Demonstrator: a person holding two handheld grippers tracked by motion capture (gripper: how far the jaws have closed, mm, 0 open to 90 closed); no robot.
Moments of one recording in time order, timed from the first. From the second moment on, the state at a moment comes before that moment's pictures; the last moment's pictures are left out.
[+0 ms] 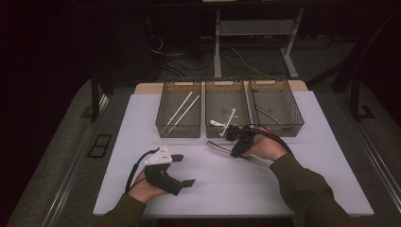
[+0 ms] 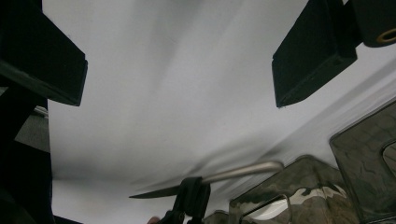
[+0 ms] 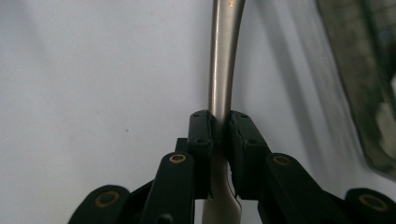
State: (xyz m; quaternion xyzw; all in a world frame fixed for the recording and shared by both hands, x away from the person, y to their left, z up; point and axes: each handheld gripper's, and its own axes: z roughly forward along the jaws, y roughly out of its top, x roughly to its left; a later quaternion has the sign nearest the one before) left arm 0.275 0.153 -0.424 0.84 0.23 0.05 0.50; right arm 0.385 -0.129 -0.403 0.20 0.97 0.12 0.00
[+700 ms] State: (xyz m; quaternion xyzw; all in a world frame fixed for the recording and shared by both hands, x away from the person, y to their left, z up) left arm 0.277 0.163 -0.423 0.84 0.23 0.07 0.48; right arm 0.393 -0.194 -0.343 0.26 0.95 0.17 0.03
